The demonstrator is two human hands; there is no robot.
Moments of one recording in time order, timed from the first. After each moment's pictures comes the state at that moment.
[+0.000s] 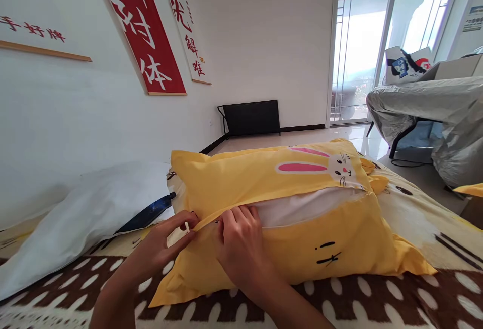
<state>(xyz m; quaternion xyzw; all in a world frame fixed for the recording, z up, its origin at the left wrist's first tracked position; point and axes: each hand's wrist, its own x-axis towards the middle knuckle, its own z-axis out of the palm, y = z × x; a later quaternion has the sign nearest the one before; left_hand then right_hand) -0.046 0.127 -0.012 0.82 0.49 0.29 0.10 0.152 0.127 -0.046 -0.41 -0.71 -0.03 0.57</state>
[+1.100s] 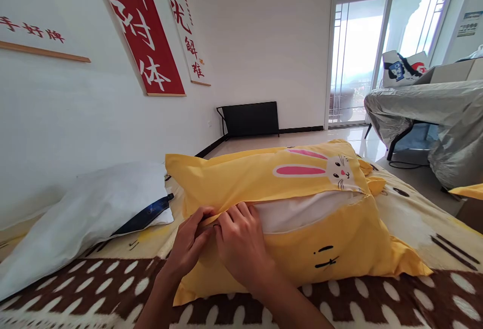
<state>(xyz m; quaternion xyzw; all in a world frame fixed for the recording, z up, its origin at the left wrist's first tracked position) 0.007 0.138 -0.036 0.81 0.40 0.42 0.05 0.162 0.128 -0.041 -0.39 -0.77 -0.06 0.50</state>
